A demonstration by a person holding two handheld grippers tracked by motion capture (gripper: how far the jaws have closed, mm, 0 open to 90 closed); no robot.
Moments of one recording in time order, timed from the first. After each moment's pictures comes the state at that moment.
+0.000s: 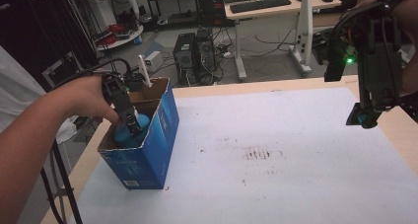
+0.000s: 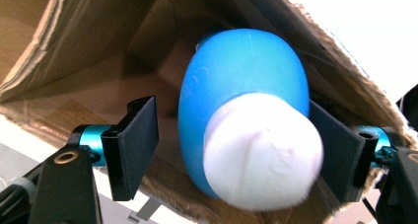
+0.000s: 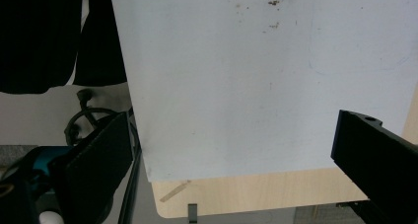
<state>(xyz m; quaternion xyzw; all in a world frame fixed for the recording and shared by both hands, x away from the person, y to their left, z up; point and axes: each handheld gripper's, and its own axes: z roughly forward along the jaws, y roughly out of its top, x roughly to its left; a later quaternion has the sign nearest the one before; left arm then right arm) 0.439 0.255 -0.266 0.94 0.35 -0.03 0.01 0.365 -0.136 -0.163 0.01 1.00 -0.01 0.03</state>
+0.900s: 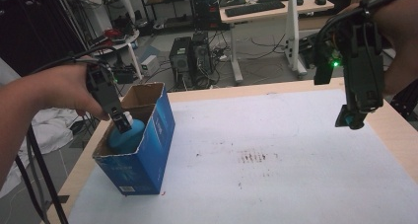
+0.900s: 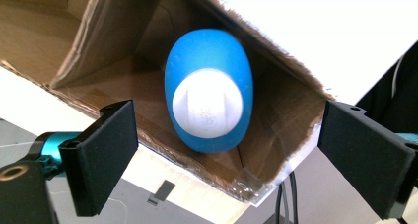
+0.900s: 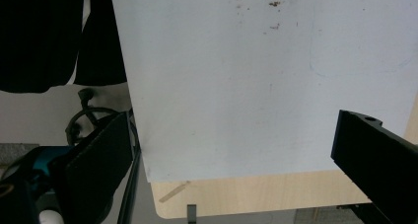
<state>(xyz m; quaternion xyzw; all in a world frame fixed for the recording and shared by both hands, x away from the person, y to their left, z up) 0.426 0.241 -0.220 0.95 0.30 -0.01 0.01 0.368 -0.135 -0.164 0.01 1.00 -0.01 0.02</state>
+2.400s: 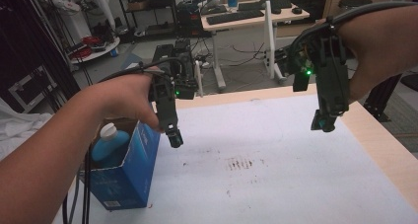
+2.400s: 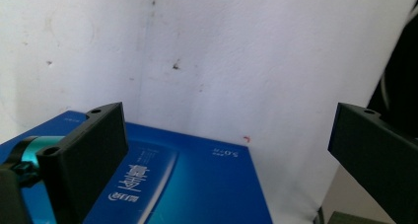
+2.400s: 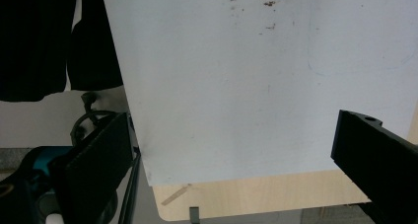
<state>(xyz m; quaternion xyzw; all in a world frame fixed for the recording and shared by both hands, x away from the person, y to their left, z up) 0.440 0.108 -0.247 0.99 0.12 -0.01 0.01 0.380 -0.129 -0.169 0.02 1.00 -0.01 0.02</state>
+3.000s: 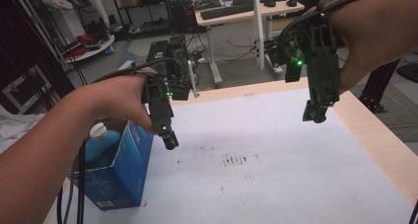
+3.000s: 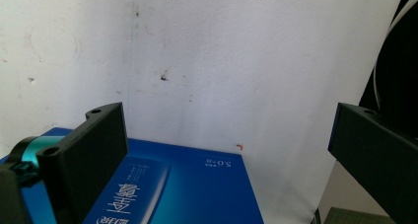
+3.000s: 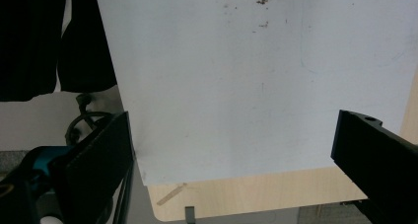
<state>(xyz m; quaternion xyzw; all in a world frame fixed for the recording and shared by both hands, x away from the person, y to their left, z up) 0.439 0.098 -0.253 0.99 0.10 -0.03 0.02 0.382 -0.135 -0.167 0.02 1.00 -0.01 0.03</state>
